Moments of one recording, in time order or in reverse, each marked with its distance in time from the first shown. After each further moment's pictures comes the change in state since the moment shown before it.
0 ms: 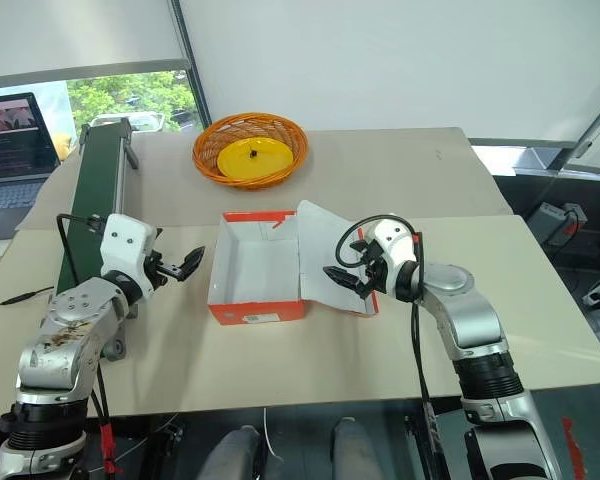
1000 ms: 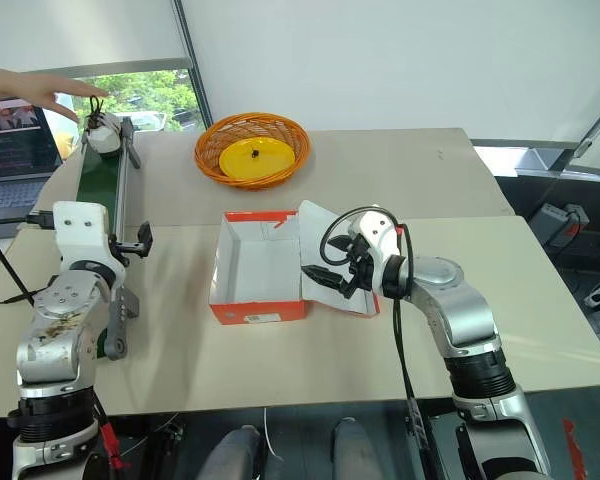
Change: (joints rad) left arm -0.046 -0.113 0.070 -0.001 0.119 0.042 0.319; right arm -0.030 0.018 0.021 -0.133 0.065 0.117 0.081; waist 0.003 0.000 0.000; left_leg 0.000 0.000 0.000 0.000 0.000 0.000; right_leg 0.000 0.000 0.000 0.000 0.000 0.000
